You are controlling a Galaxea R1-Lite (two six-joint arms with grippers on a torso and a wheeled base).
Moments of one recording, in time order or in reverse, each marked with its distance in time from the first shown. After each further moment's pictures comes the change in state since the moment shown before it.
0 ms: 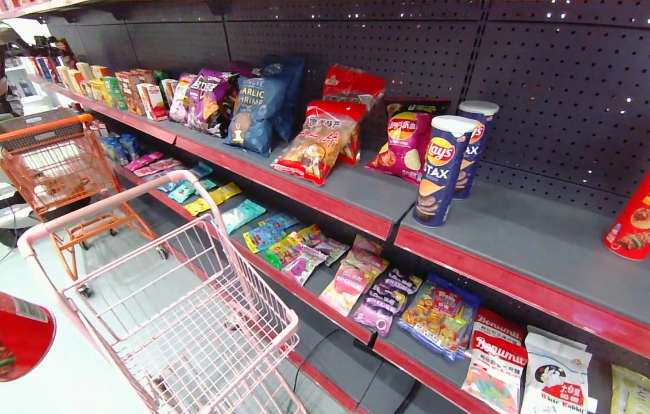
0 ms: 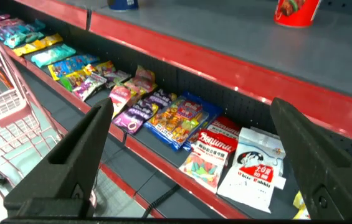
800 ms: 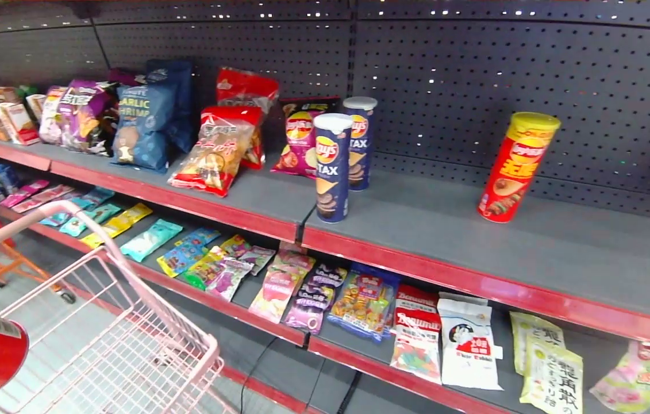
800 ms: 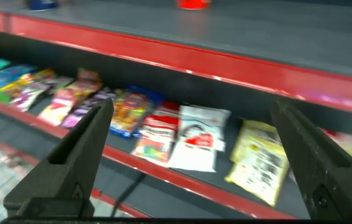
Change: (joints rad) left arm 0.006 -0.042 0.003 0.067 0.065 0.111; right arm -0.001 0.000 0.000 0.001 -0.002 0.002
